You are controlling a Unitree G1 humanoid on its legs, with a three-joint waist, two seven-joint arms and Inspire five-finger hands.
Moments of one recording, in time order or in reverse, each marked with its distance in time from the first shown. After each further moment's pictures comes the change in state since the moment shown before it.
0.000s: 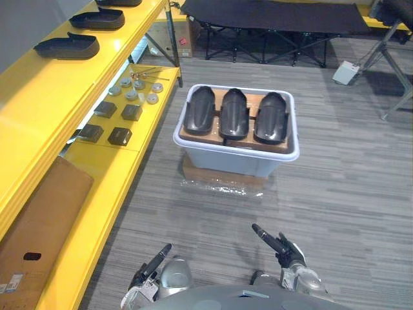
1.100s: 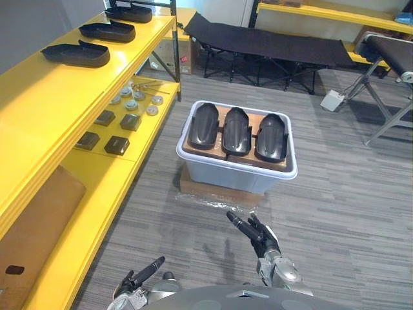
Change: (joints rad) left arm 0.053 0.054 -0.070 -0.015 0.116 0.006 0.022; right arm 0.052 0.041 0.189 -0.199 0.063 0.024 -0.037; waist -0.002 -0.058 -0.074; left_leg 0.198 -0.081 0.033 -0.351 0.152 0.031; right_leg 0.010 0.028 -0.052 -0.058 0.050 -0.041
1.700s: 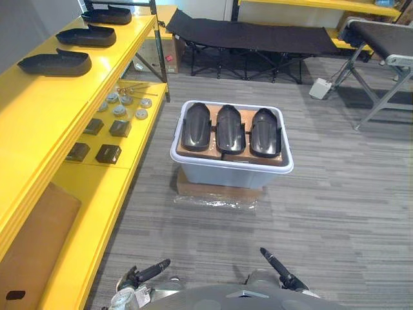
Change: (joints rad) left arm -0.027 0.023 -0.045 -0.003 0.234 0.045 0.070; right arm -0.015 -0.041 -0.330 0.343 0.024 0.157 0.050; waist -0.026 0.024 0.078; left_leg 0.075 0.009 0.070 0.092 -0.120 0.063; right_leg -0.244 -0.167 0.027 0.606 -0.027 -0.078
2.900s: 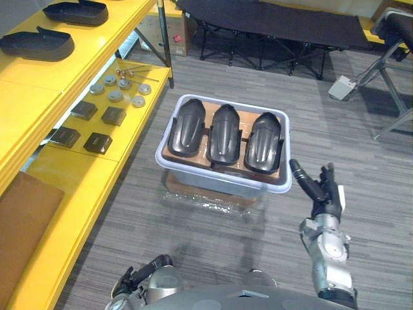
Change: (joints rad) left arm 0.059 -0.008 0.039 -0.058 -0.154 -0.030 -0.086; right arm -0.010 -0.019 -0.108 -0.866 -0.131 -0.227 -0.255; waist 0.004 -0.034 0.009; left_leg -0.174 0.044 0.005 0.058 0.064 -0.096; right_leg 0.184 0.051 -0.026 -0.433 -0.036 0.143
